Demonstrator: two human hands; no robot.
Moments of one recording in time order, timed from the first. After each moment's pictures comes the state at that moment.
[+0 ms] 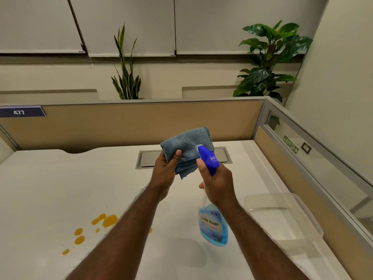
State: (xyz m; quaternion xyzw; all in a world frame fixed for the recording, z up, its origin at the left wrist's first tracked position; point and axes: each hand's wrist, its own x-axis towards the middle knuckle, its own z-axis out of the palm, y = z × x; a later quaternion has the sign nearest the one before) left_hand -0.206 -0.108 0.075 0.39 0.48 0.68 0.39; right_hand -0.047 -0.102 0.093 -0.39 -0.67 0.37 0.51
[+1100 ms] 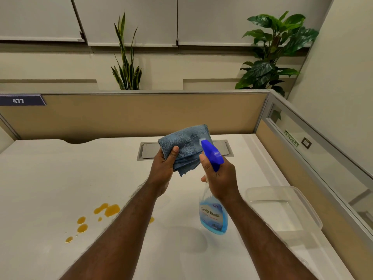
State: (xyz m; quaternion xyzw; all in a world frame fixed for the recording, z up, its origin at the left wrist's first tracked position) left_hand -0.212 -0.123 0.067 0.36 0.47 0.69 0.42; right_hand -0.046 -0.105 0.084 -0.37 -0.68 0.36 0.53
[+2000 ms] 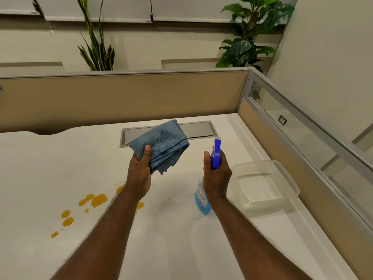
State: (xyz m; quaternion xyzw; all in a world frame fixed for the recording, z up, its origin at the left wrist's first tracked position) left_hand -0.232 -0.148 0.013 0.27 0.46 0.71 0.46; right_hand -0.040 -0.125 0.014 -0.50 -0.55 0.24 0.63
